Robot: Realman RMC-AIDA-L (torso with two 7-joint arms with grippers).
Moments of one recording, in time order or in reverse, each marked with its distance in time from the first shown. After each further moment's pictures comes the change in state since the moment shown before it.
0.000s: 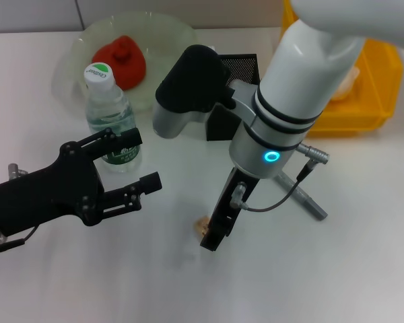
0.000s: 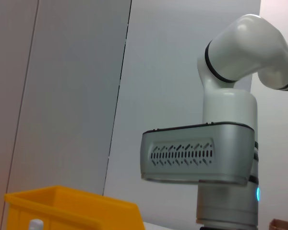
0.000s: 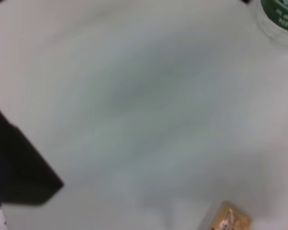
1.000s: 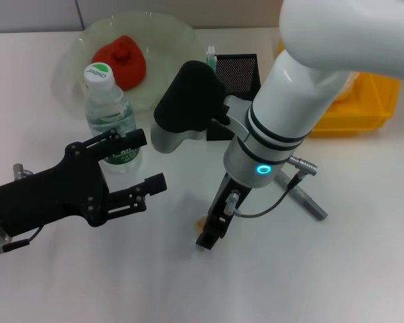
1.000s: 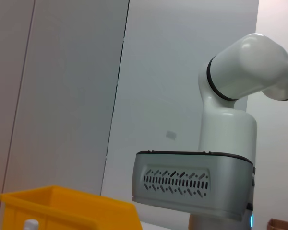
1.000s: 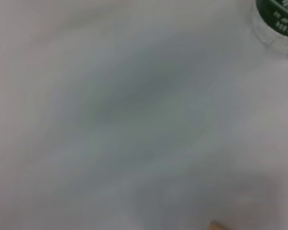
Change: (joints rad) left arm -0.002 -0.009 0.005 0.003 0.002 -0.005 0.000; right arm -0.007 0.000 -0.114 0.053 0.038 0.153 -0.008
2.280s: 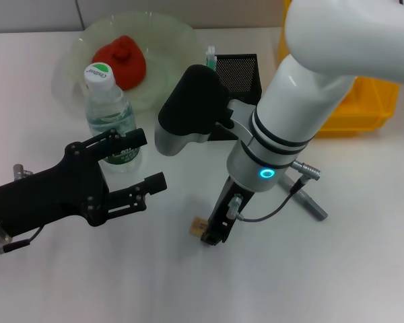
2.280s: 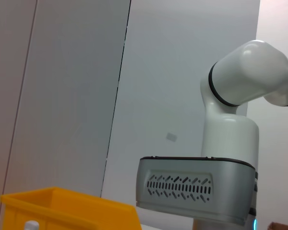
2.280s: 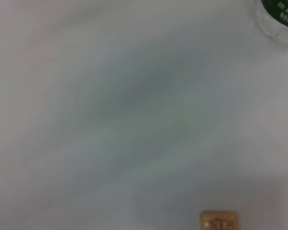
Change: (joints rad) left arm 0.000 -0.001 -0.005 -0.005 -0.003 0.004 0.000; right arm -0.027 0.000 0.007 -0.016 0.000 -0.006 -0.001
